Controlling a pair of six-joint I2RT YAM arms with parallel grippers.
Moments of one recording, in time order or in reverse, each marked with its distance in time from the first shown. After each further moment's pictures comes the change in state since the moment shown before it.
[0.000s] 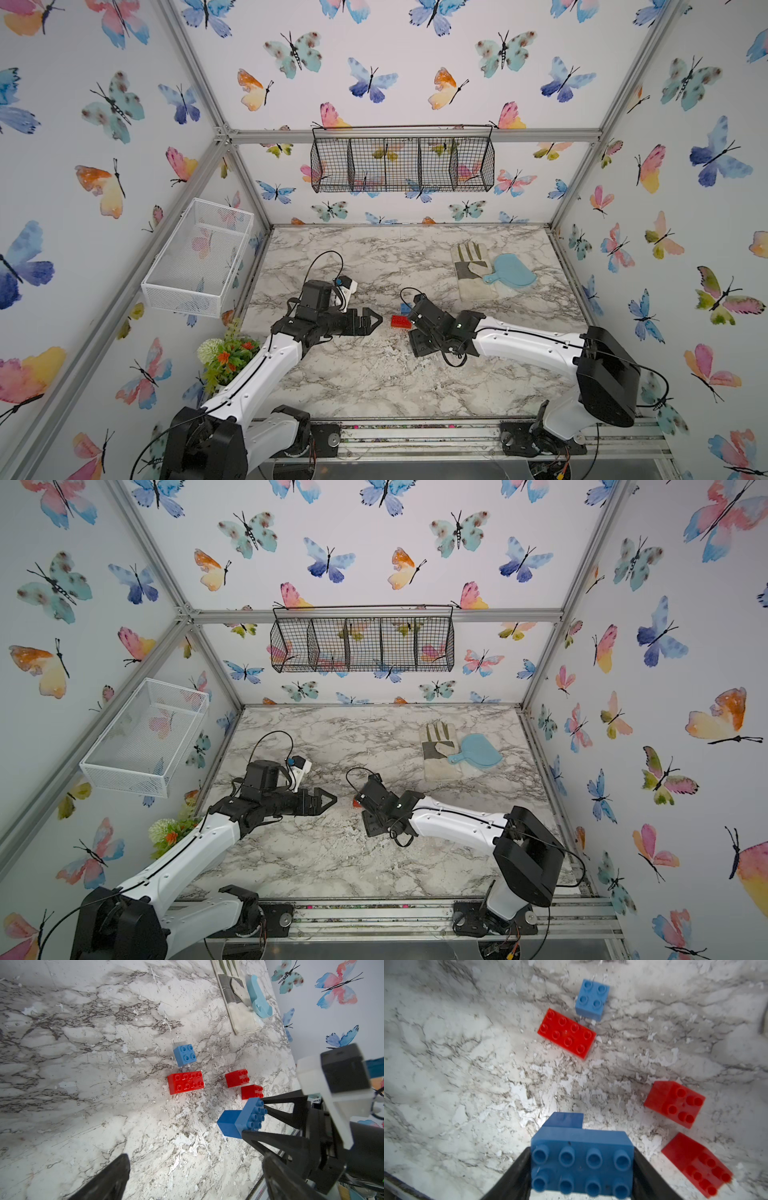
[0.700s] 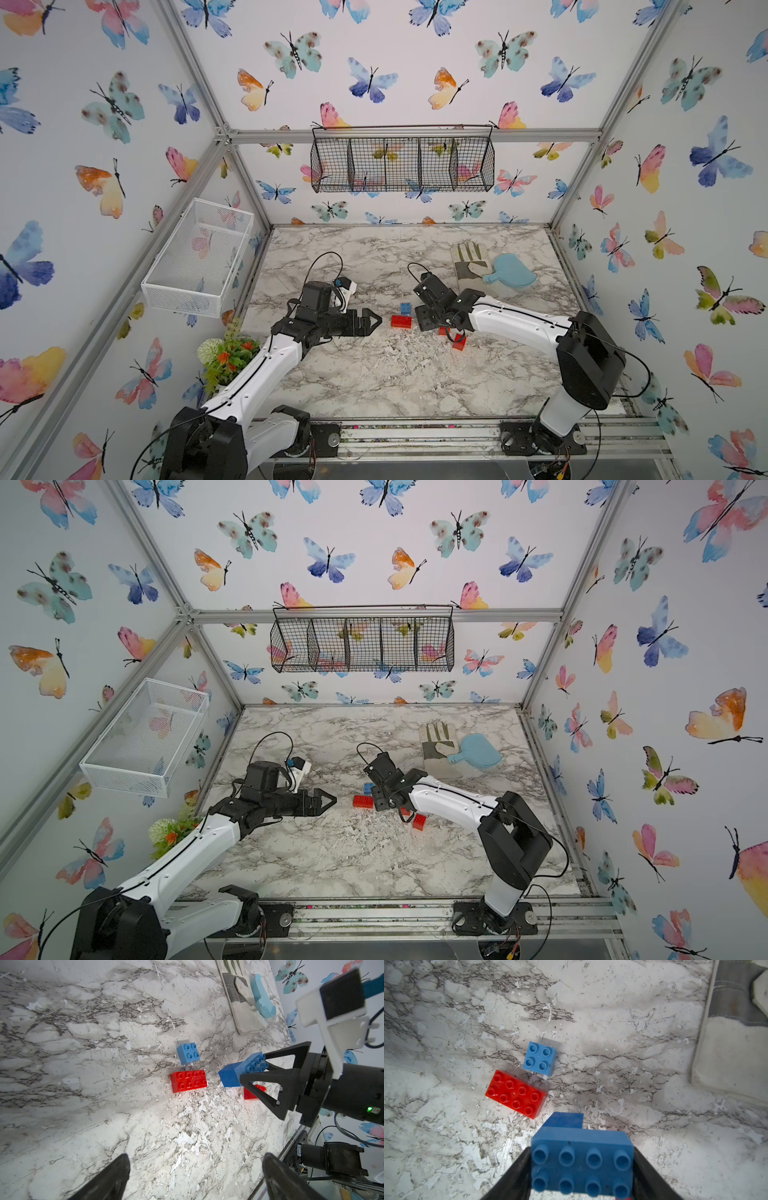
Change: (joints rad) left arm 0.000 -0.003 -0.009 0.000 -0.012 -0.006; right arm -0.154 0.102 0.093 0.012 0.046 -0.147
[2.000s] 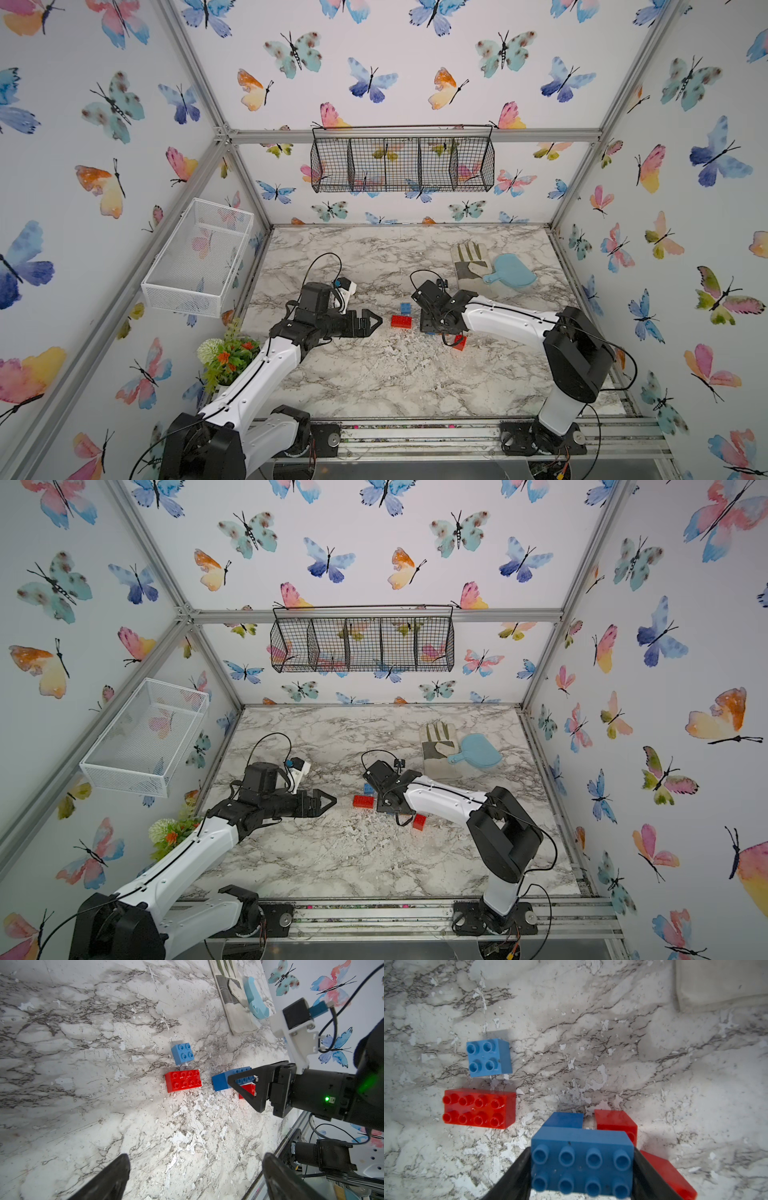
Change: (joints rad) left arm 0.000 -0.026 -0.012 0.007 0.021 -0.011; right arm -0.001 0.057 0.003 -0.098 0.027 0.406
